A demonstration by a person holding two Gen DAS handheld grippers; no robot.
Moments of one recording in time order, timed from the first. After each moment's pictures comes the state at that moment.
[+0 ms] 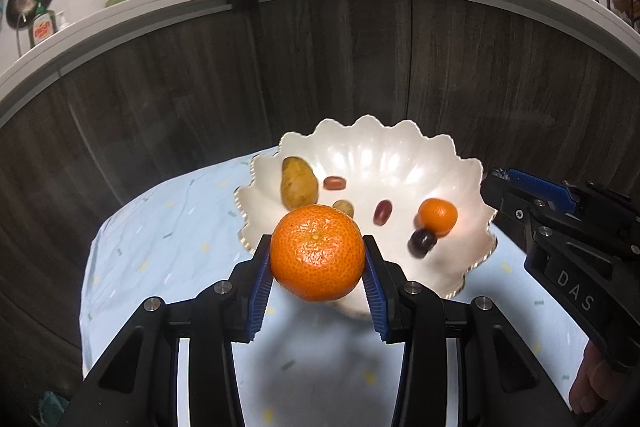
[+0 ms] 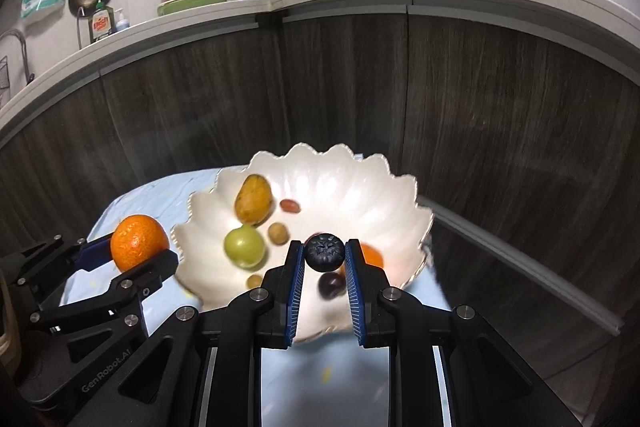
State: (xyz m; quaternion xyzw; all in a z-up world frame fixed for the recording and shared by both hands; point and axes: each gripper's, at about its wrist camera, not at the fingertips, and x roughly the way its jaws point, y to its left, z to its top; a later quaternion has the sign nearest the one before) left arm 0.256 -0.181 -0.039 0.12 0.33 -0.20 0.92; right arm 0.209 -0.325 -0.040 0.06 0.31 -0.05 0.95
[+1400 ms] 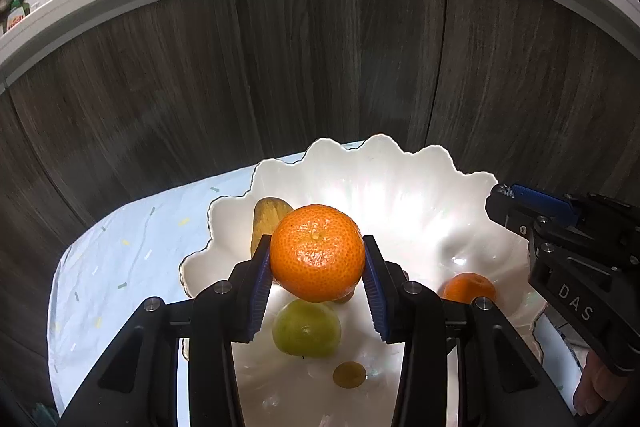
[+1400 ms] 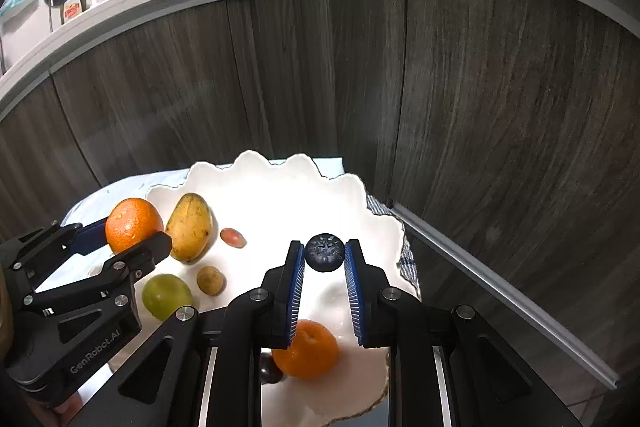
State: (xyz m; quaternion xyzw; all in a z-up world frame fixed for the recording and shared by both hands) left arm 0.356 -0.232 -0.063 0.11 0.36 -0.19 0.91; right arm 0.308 -0.379 -0.070 0.06 0.36 -0.04 0.93
